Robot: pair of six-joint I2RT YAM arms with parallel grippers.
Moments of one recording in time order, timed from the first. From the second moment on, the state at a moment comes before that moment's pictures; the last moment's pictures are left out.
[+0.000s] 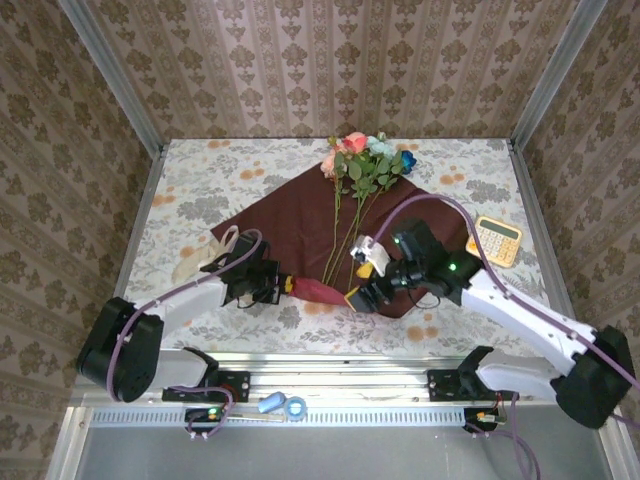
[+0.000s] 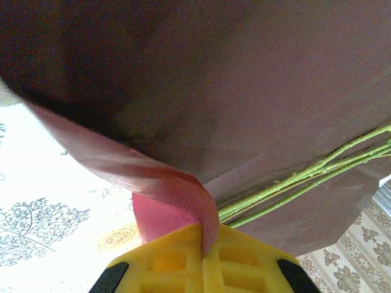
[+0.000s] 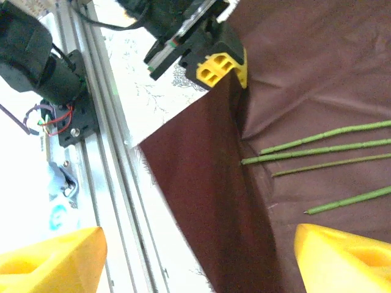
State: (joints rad) left arm -0.53 1.31 0.56 -0.23 0.36 -1.85; right arm 0.66 1.08 0.83 -0.54 -0.51 -0.15
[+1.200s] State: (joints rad) left arm -0.49 0.99 0.58 -0.46 0.27 -1.38; right arm 0.51 1.83 1.29 -0.78 -0.56 -0.13
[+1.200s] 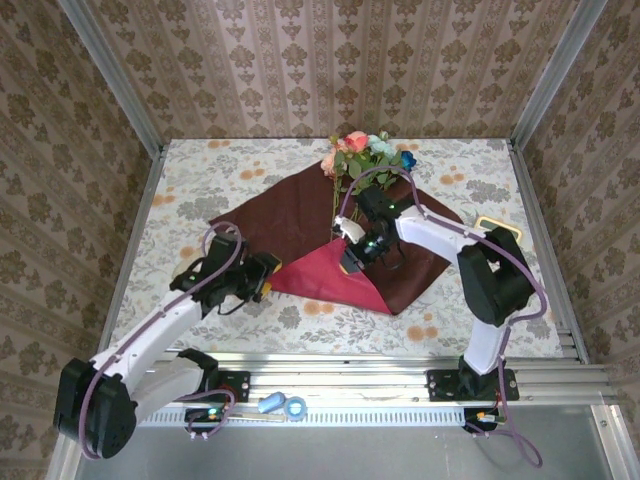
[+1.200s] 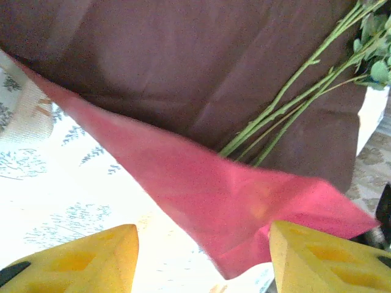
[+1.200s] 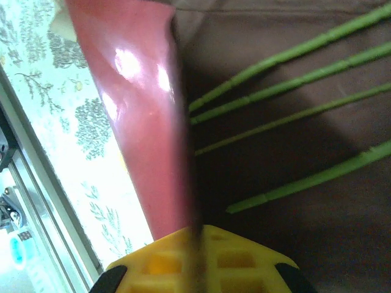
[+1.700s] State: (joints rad) left arm -0.54 1.11 0.50 -0.31 0.23 -1.15; right arm 0.46 2.01 1.45 -0.85 -0.57 -0.07
